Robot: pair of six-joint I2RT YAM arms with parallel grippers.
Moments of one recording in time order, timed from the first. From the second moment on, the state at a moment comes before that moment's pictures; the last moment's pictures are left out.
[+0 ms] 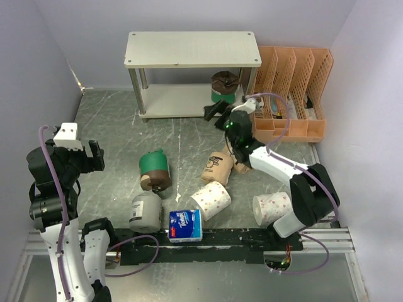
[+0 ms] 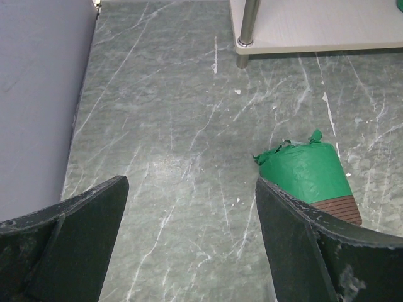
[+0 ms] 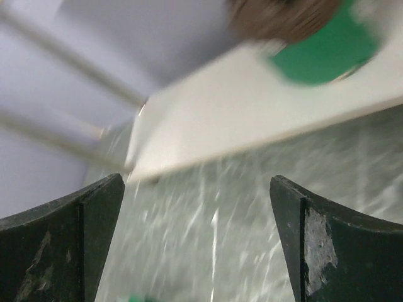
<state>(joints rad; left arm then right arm) 0.30 0.56 0.99 -0.75 0.28 0.10 0.50 1.56 0.98 0.44 0.39 0.74</state>
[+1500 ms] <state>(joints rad) 0.30 0.57 0.99 -0.75 0.25 0.09 1.06 1.83 1.11 0.24 -0.06 -0.12</state>
